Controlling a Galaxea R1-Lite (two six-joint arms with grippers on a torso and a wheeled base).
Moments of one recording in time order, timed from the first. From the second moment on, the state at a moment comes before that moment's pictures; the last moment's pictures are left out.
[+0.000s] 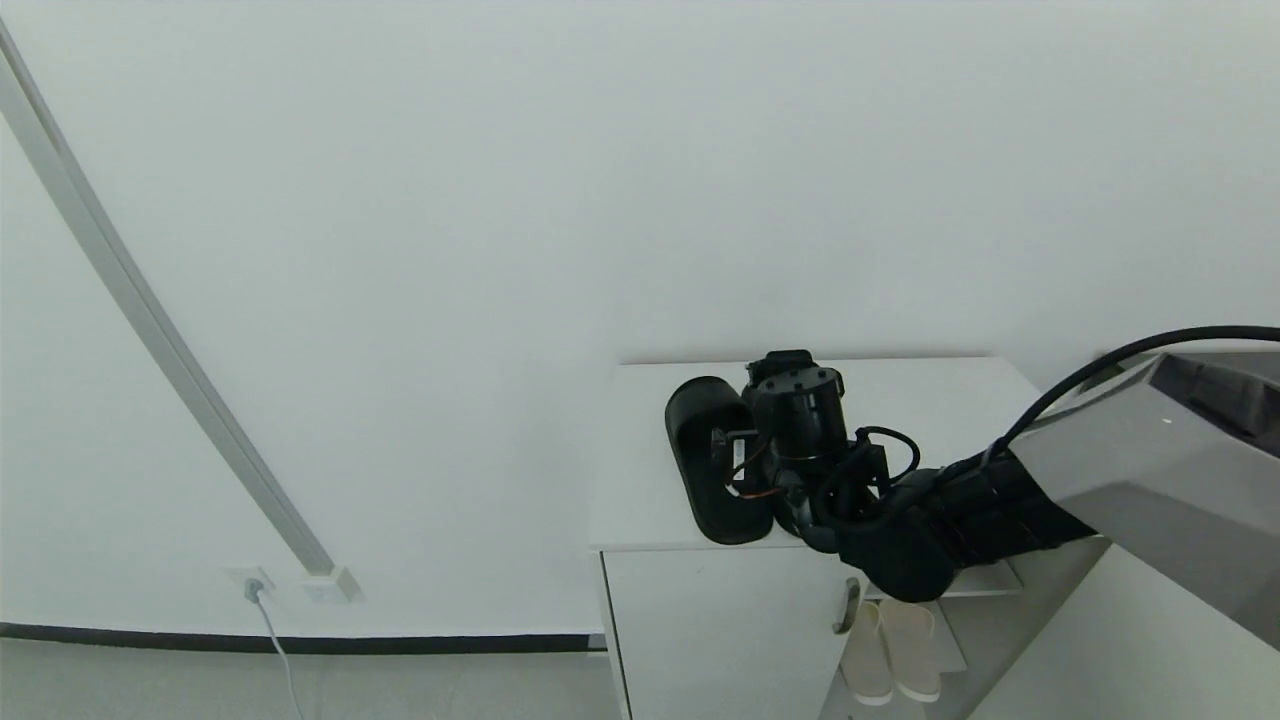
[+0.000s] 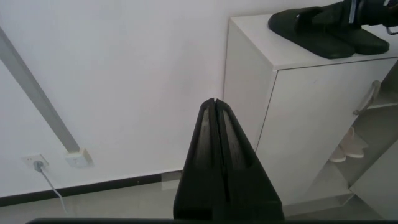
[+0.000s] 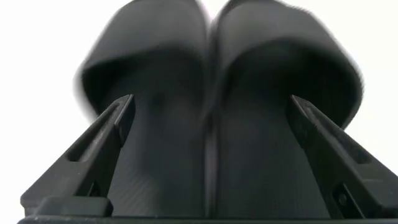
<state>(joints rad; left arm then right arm) 0.00 0.00 0.00 0.00 -0.10 0.03 0.72 2.19 -1.26 -0.62 -0.56 0.22</state>
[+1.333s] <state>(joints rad) 0.00 0.00 0.00 0.00 -0.10 0.03 0.66 2.33 -1.45 -0.62 -0.52 0.16</state>
